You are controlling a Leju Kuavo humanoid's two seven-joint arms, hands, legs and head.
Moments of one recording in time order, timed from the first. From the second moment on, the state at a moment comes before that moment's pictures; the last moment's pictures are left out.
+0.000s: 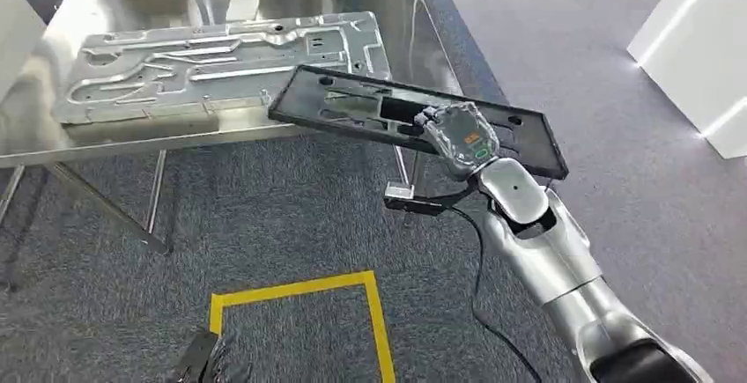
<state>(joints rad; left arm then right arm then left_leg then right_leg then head) -0.19 -0.07 0.74 -0.28 -0.96 -0.12 -0.58 -0.69 -0.16 0.52 -1.26 1.36 -0.21 -0.14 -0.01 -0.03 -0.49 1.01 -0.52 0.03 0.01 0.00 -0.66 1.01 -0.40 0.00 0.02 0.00</state>
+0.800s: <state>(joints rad) -0.20 -0.07 0.69 -0.27 -0.95 -0.14 -0.56 -0.81 -0.06 0.70 -1.07 1.37 -0.12 -0.16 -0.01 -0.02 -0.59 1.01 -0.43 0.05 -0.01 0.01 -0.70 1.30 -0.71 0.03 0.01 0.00</state>
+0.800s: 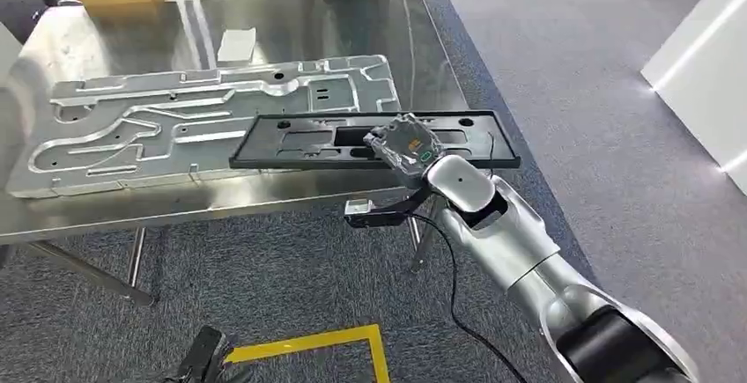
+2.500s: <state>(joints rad) -0.23 -0.07 0.65 -0.27 -0.85 -0.06 -0.50 -0.87 0.04 0.75 -0.88 1.29 -0.28 -0.18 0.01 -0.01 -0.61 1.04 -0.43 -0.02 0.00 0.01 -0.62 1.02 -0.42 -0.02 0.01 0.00</state>
